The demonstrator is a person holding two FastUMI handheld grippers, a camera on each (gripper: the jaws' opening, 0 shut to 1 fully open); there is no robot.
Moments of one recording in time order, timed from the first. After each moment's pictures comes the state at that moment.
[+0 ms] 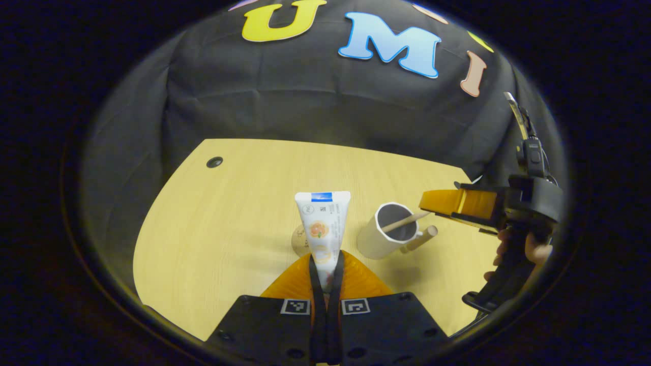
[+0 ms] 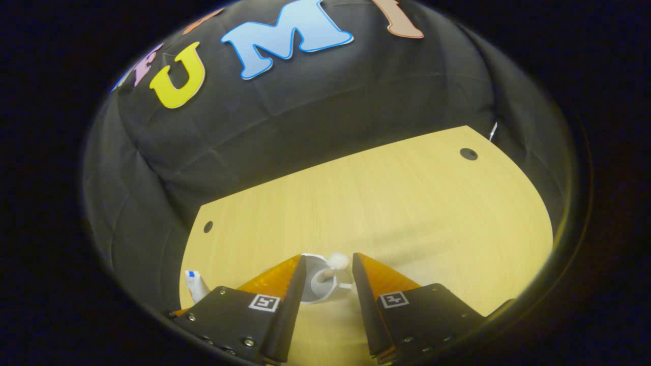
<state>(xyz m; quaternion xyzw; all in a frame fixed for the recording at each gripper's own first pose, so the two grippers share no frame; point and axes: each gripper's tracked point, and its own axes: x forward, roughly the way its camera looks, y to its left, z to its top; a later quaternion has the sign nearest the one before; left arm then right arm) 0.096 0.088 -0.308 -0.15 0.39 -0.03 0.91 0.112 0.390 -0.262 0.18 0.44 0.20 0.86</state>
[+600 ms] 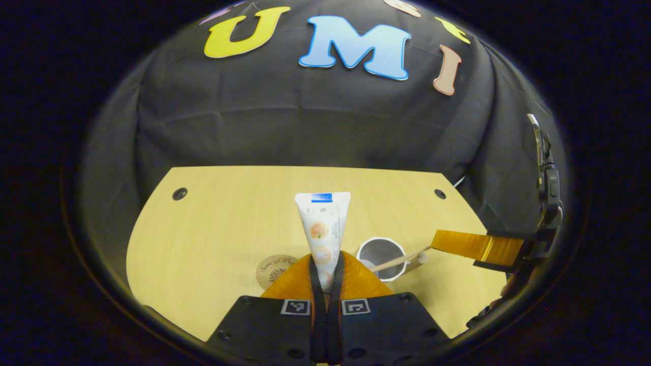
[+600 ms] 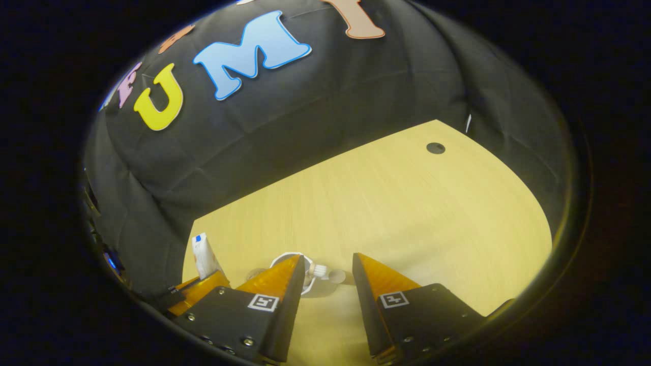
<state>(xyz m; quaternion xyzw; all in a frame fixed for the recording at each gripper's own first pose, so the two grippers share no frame) 0.170 0.055 -0.314 -0.14 0.35 -0.10 0.92 0.106 0.329 -0.260 0.22 0.43 0.16 0.86</state>
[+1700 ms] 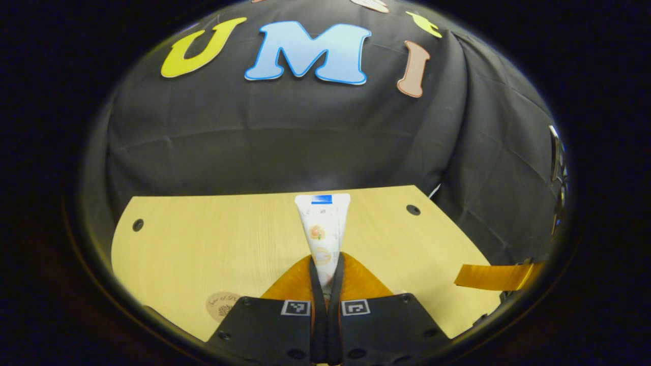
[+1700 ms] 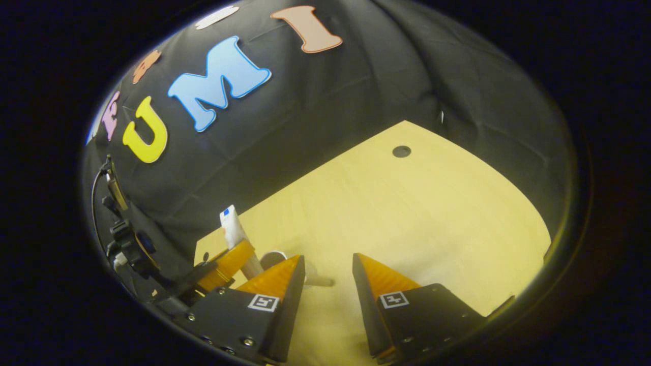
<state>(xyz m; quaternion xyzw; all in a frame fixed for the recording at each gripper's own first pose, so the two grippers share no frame) 0.247 -0.031 -0.304 -0.12 0.28 -0.18 0.93 0.104 0.249 -0.255 0.27 0.43 0.12 0.85</state>
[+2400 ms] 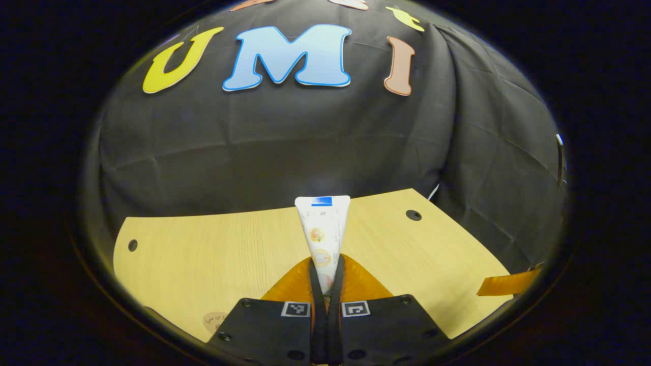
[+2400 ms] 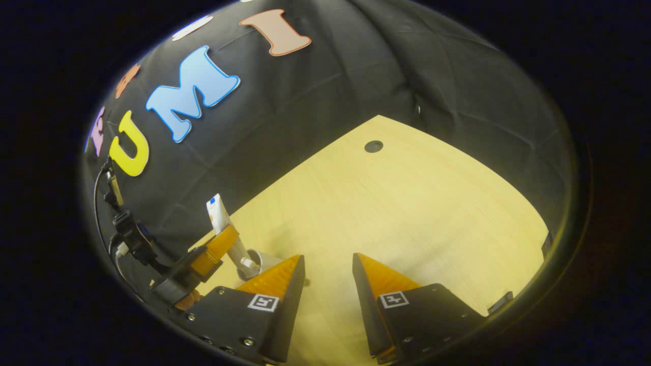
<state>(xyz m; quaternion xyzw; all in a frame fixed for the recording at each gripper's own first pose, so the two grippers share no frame) 0.276 -0.046 -0.315 -0.09 0.26 -0.18 0.94 0.099 0.211 -0.273 0.29 0.44 0.07 0.84</state>
